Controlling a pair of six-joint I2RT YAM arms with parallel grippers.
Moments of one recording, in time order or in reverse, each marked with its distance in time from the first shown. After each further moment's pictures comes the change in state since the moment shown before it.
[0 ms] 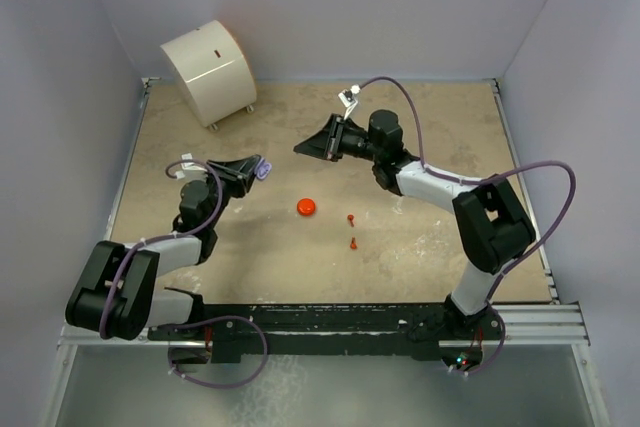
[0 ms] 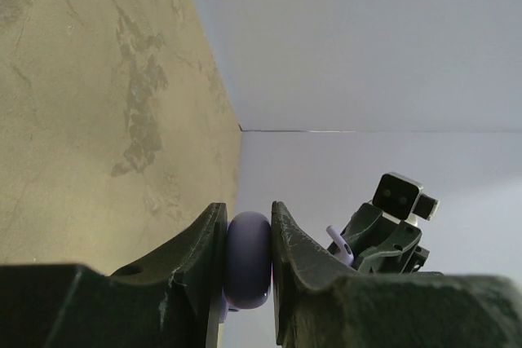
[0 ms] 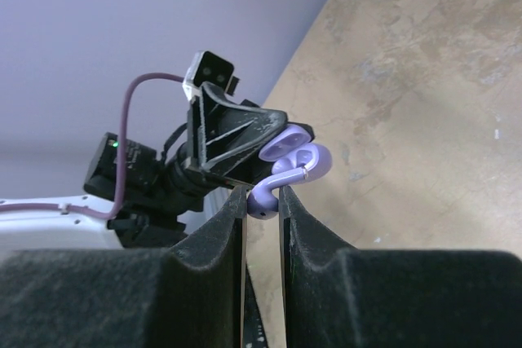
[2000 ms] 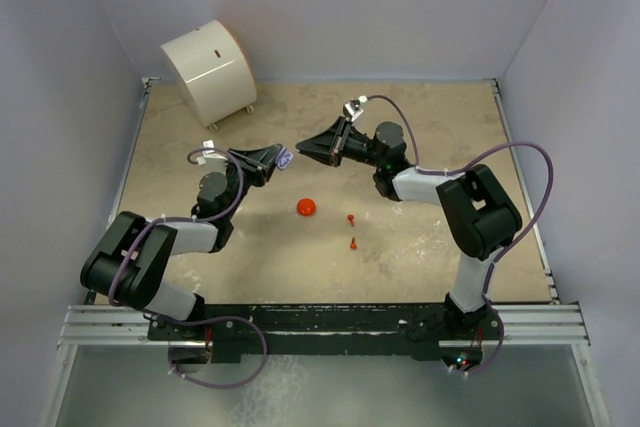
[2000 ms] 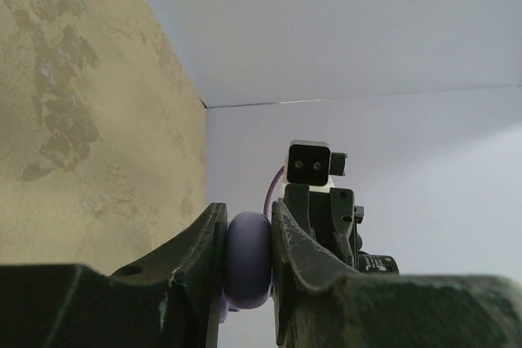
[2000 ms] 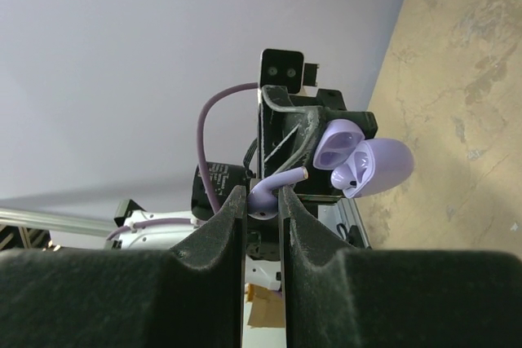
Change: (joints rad) left arm -0.142 0.177 0.116 0.165 -0.057 -0.006; right arm -0.035 0.114 -0.085 0.379 -0.063 0.596
